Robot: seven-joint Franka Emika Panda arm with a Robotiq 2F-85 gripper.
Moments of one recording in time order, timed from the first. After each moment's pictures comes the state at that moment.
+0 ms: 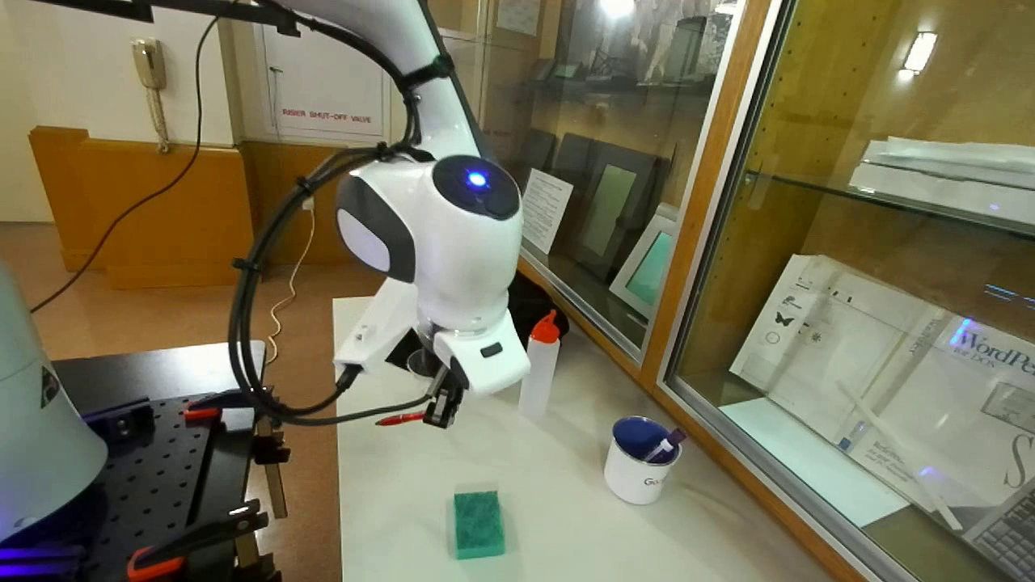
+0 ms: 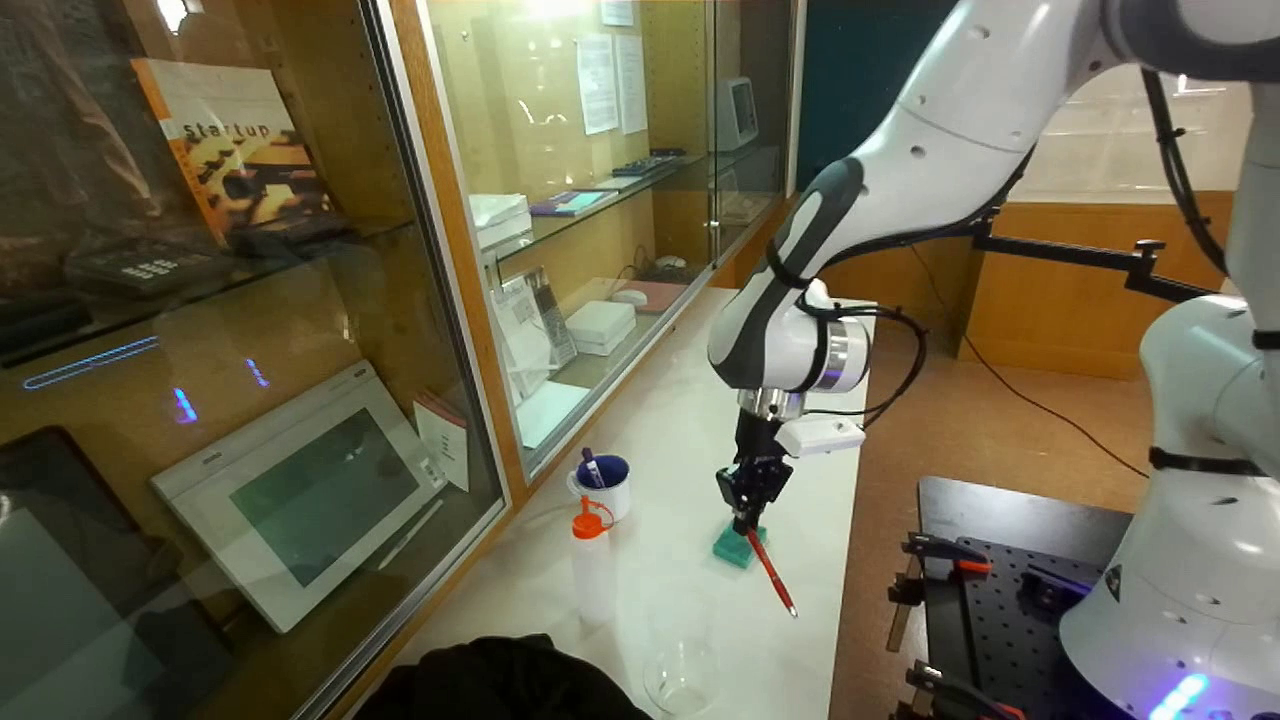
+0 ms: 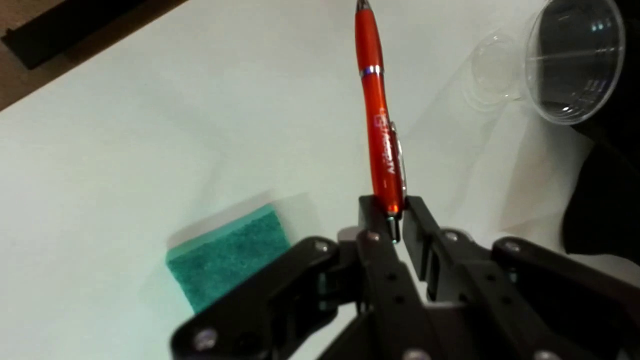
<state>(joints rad) 0.20 0.25 -0.37 -2.54 0.93 2.61 -0.44</state>
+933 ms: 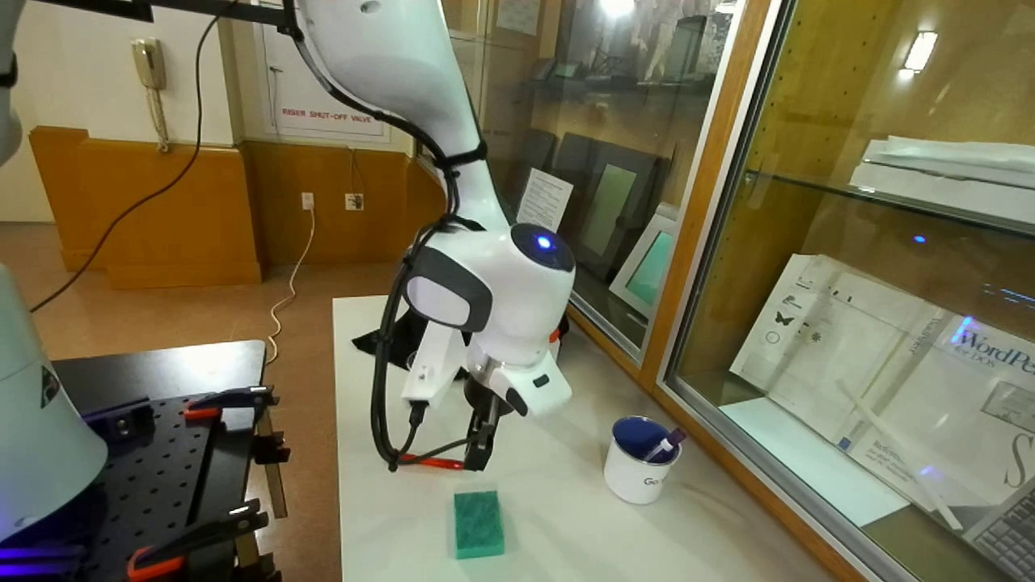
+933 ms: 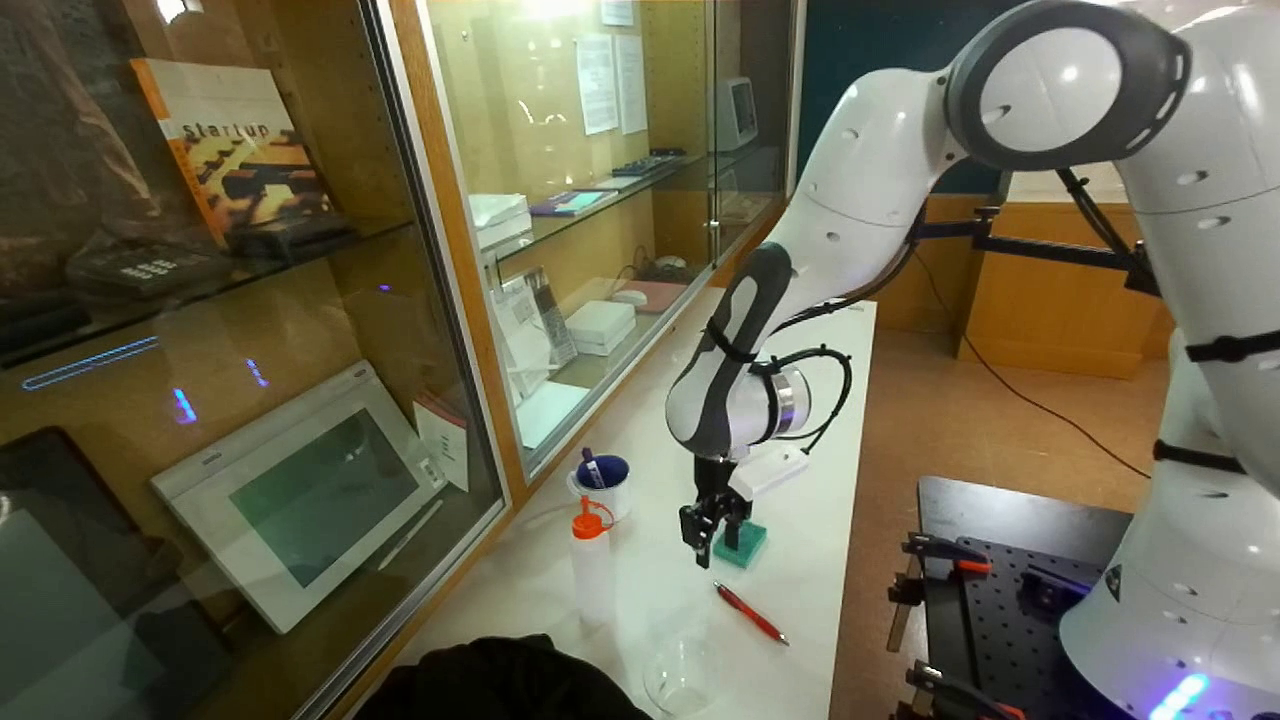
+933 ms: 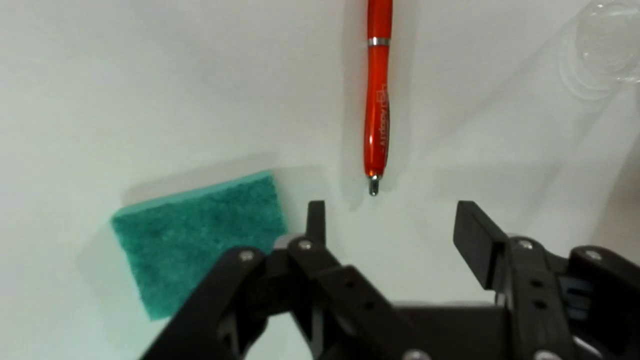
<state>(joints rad) -0.06 0.51 -0.08 -2.32 0.62 2.70 -0.26</state>
